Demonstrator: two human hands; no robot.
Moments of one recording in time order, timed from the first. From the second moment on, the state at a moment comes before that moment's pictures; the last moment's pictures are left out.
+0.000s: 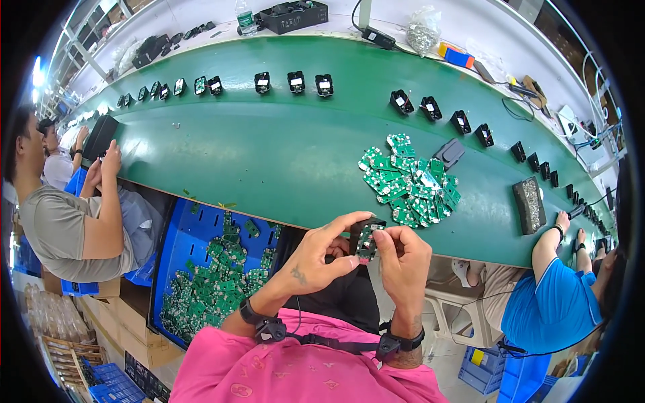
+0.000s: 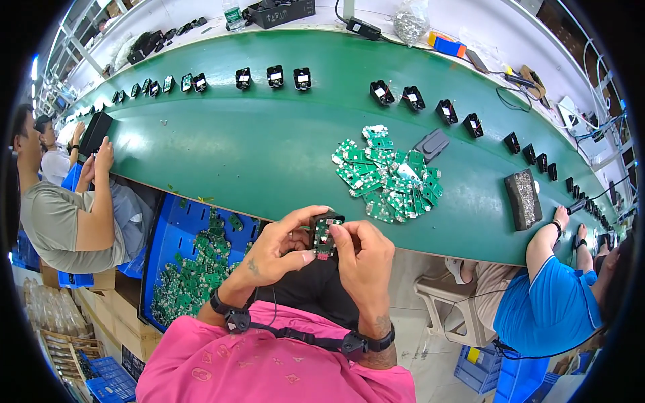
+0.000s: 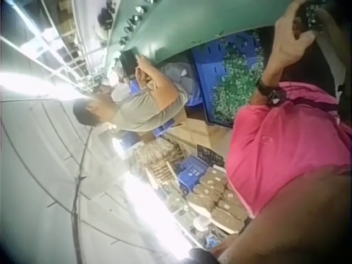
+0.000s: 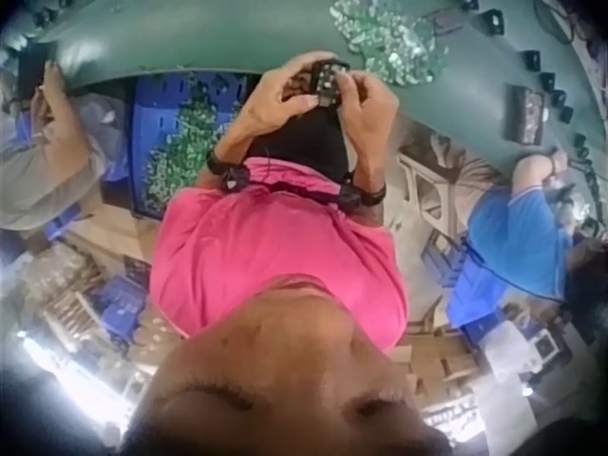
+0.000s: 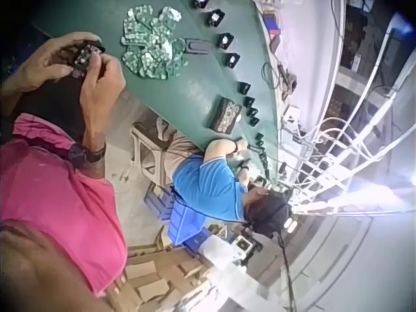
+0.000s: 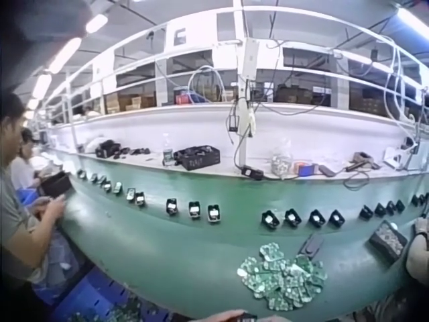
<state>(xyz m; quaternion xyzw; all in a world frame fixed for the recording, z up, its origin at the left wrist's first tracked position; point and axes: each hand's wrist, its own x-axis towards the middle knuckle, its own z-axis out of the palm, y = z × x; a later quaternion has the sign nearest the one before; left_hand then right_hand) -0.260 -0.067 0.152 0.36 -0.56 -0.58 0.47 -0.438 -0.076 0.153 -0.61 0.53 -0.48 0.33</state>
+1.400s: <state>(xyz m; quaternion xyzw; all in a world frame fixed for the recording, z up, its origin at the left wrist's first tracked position) -0.307 -0.058 0.146 0.50 -0.67 -0.09 0.54 -0.404 -0.052 0.147 -0.61 0.54 -0.53 0.24</state>
